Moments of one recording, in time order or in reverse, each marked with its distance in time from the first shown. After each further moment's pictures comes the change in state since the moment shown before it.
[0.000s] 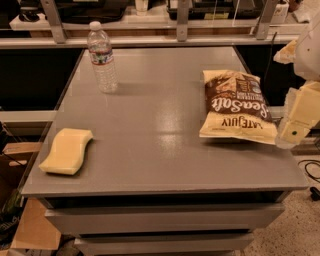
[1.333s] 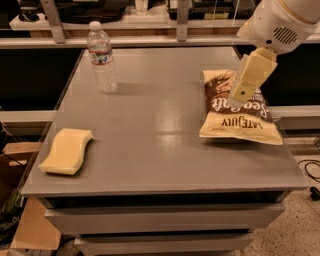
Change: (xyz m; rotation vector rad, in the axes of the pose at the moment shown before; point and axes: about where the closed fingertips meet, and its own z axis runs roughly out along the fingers) arm -0.074 -0.067 0.021 0.022 -0.172 0.012
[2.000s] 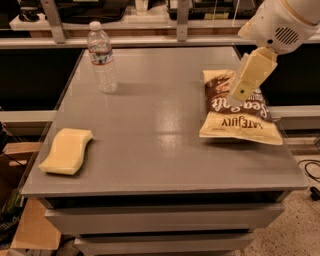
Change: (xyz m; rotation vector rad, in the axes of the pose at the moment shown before) arm 0.000 -0.003 0.001 0.003 -0.033 0.022
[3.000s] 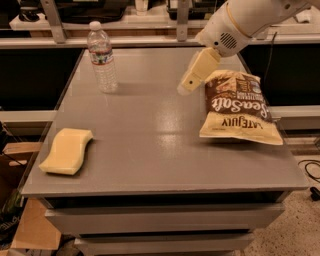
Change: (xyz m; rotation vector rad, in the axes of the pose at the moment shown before) arm -0.079 -0.026 0.075 -0.089 -0.231 0.036
